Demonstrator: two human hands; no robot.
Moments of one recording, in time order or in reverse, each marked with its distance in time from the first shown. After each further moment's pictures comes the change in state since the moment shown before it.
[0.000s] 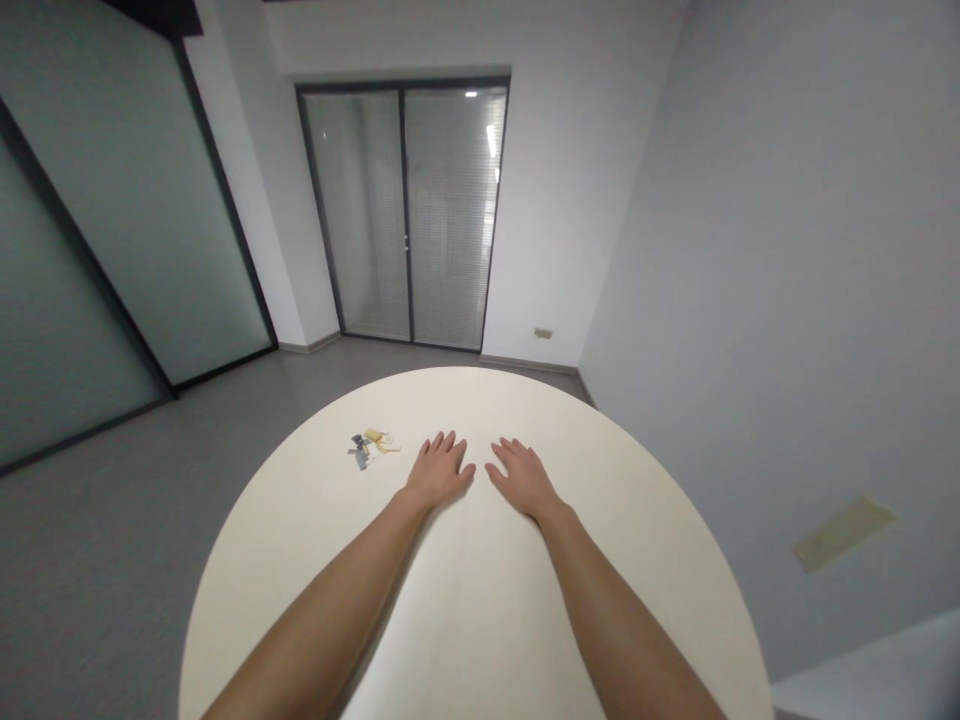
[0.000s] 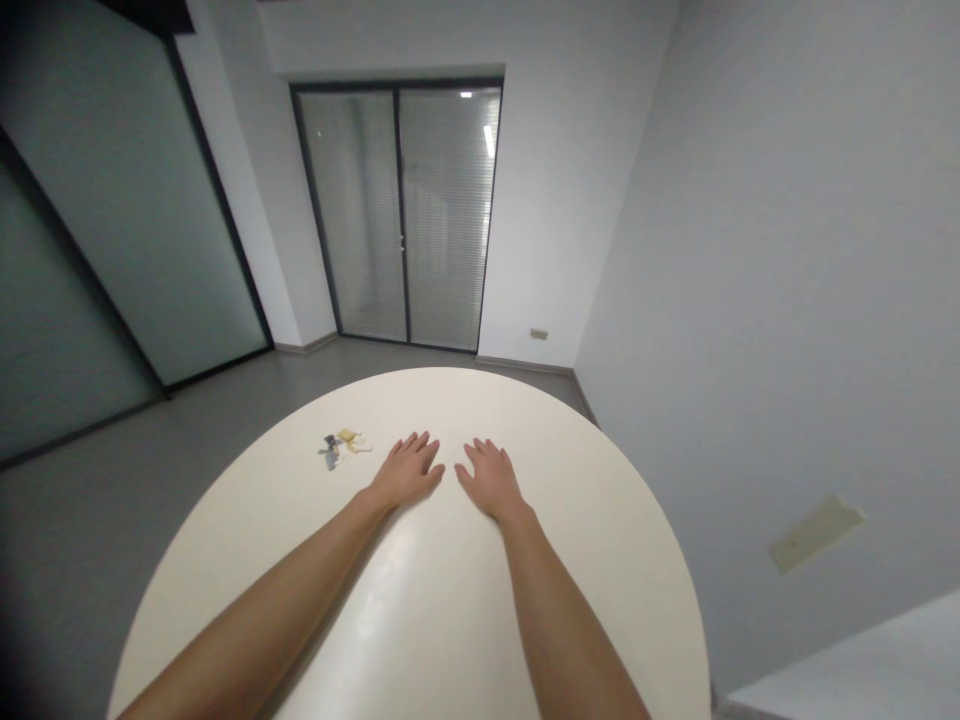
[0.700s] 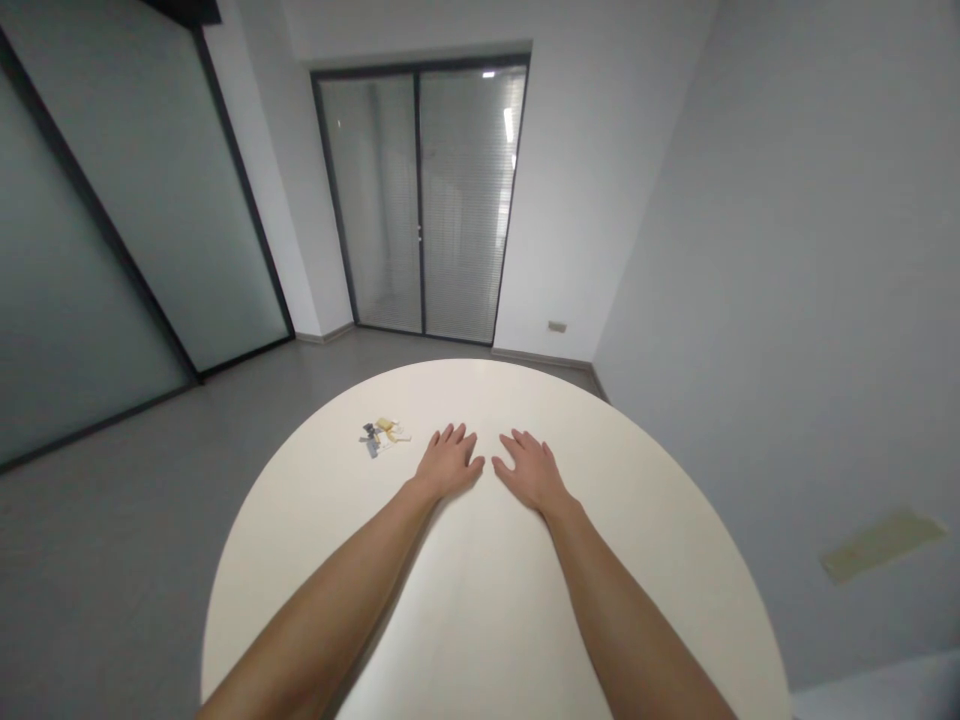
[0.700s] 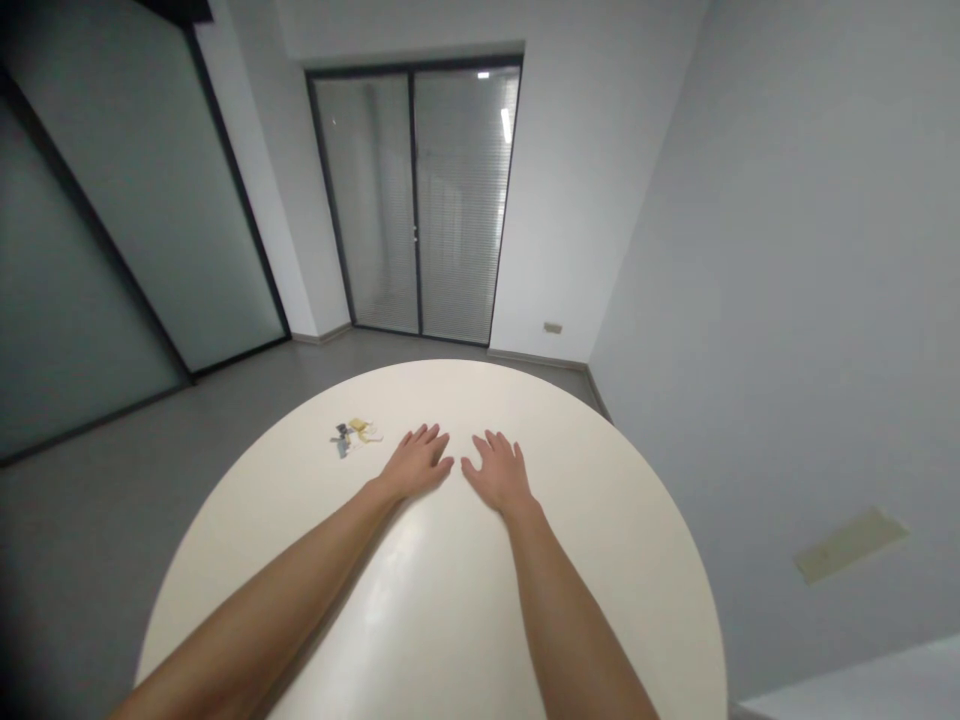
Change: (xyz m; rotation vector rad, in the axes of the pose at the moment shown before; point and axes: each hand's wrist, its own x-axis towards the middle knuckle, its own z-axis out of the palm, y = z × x) left_hand -0.002 0.004 -0.007 0.036 -0.027 0.005; right_hand -0.001 -0.006 -0.004 -0.026 -0.008 0.050
